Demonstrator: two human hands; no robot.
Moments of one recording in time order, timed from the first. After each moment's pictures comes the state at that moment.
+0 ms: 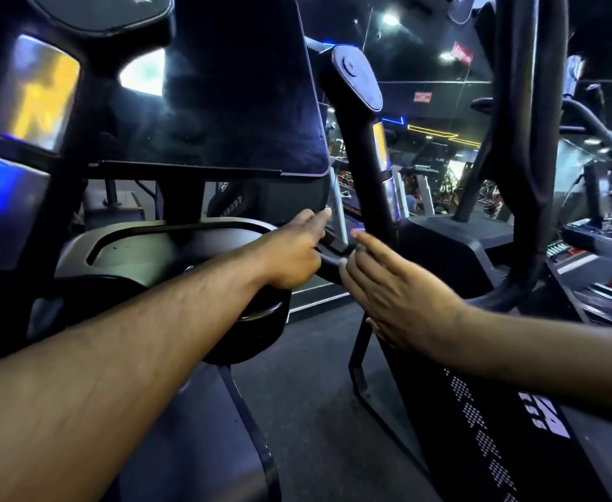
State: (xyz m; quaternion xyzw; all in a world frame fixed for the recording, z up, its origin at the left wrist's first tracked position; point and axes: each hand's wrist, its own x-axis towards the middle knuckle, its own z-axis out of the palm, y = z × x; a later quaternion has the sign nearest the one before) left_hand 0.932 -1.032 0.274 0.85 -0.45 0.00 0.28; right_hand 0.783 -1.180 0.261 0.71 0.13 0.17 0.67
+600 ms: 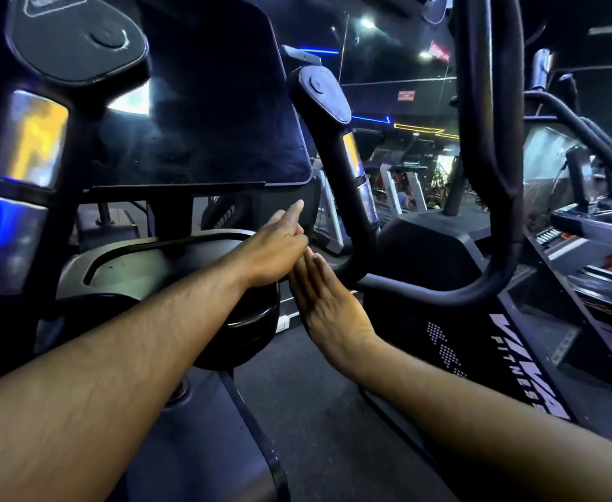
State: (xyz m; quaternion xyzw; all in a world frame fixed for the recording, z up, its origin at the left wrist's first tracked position) left_hand 0.932 -1.027 0.281 0.81 -0.42 -0.01 0.41; right_hand 0.826 -1.130 0.205 0.84 -0.04 0.16 0.51
